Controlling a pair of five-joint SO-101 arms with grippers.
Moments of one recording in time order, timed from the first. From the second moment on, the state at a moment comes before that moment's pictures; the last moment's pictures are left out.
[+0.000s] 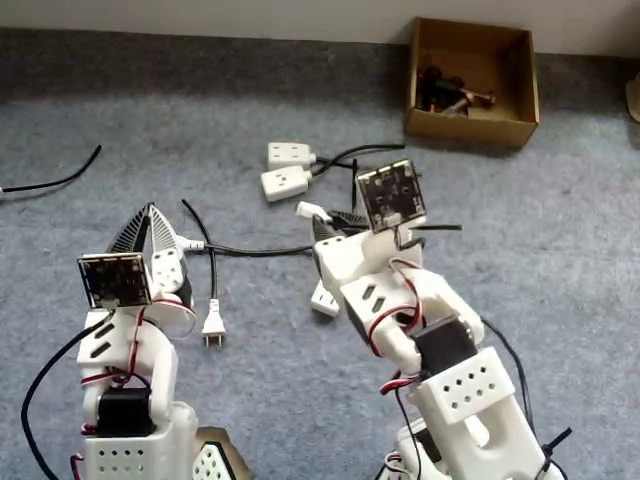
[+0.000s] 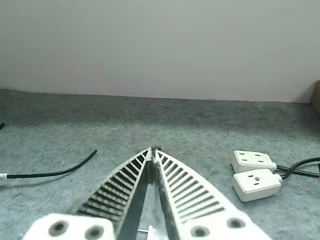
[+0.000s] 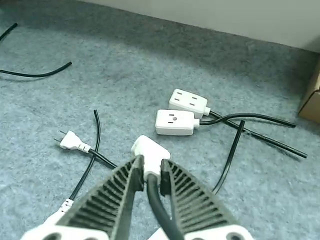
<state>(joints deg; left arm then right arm) -9.2 -103.8 88.0 31.5 4.5 -30.9 -57.1 51.0 41.9 -1.5</state>
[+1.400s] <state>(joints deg) -34.6 -103.8 92.0 32.5 4.5 -23.6 -24.8 24.0 71.6 -7.9</state>
